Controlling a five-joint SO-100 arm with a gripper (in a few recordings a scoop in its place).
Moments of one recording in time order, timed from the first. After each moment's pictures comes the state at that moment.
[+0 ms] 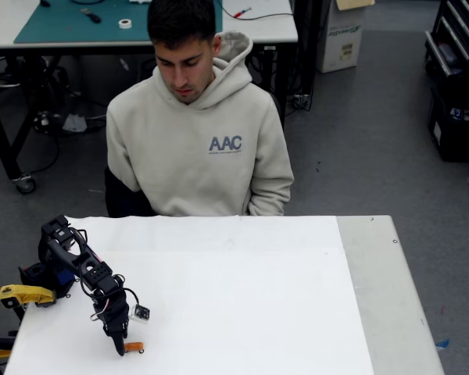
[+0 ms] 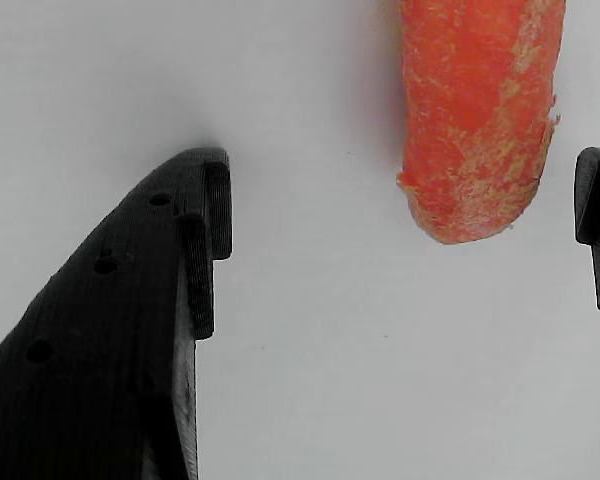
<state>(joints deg) 82.8 73.7 88.1 64.8 -36.7</state>
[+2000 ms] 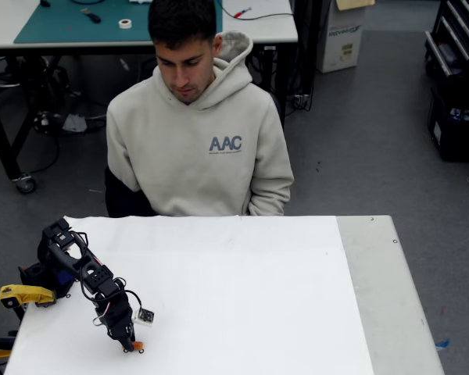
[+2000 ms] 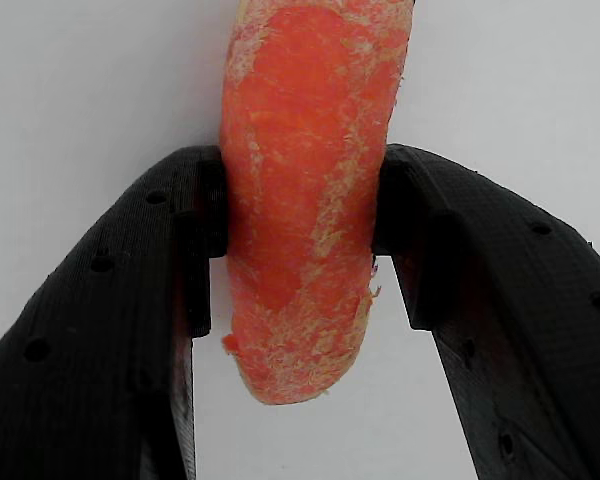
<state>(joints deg) 83.1 65.2 83.6 66.4 -36.7</state>
